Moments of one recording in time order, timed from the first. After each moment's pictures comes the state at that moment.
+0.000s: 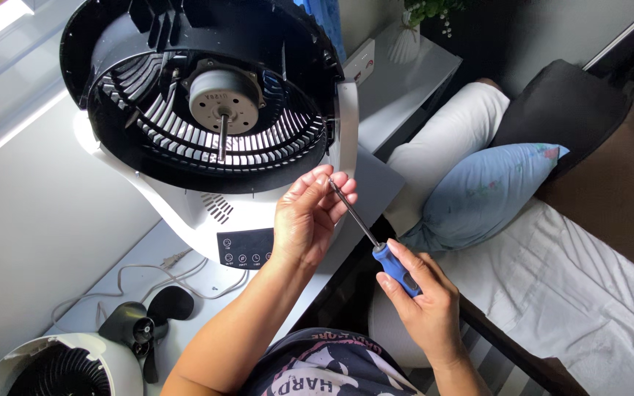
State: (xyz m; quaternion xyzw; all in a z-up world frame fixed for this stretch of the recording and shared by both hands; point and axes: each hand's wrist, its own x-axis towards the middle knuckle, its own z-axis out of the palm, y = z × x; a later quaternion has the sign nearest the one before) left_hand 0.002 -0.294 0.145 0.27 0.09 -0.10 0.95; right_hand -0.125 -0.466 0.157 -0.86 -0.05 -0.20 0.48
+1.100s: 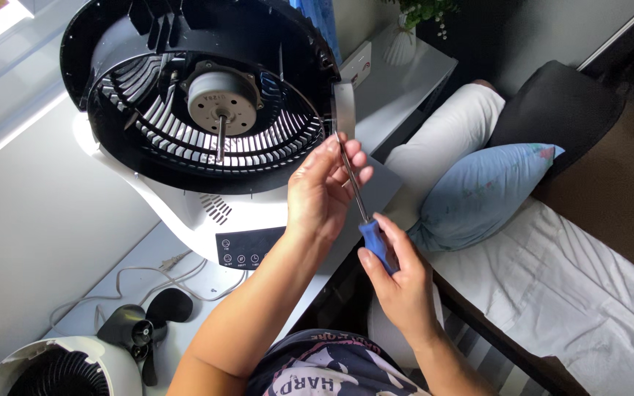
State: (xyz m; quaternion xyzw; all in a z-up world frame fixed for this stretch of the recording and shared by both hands) left_hand 0.030 -0.320 0.167 0.25 0.05 -0.10 0.96; right_hand -0.103 -0.442 0.156 -0.79 -0.01 -0.12 0.60
